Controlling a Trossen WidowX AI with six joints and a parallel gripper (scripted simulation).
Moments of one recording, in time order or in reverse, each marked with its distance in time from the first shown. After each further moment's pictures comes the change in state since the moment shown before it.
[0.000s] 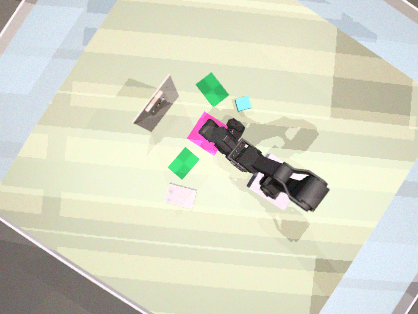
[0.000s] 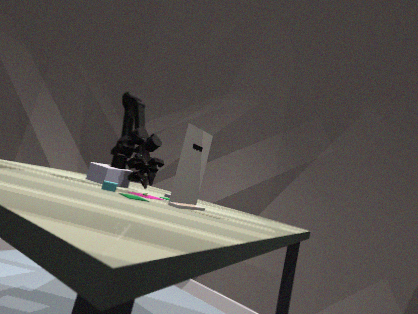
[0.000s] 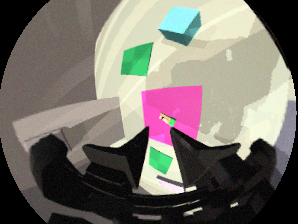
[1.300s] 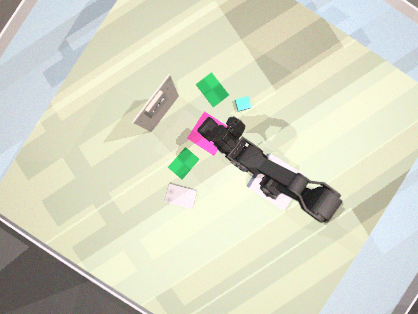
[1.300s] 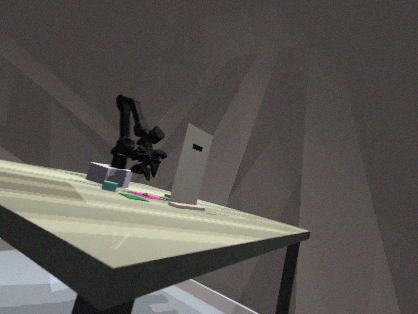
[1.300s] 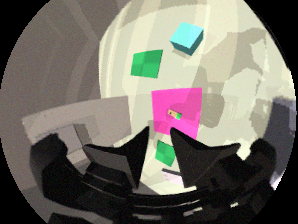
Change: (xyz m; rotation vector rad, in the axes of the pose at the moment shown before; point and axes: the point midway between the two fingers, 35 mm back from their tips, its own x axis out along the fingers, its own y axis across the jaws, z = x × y) arm -0.030 0.025 -0.001 -0.002 0.001 -0.003
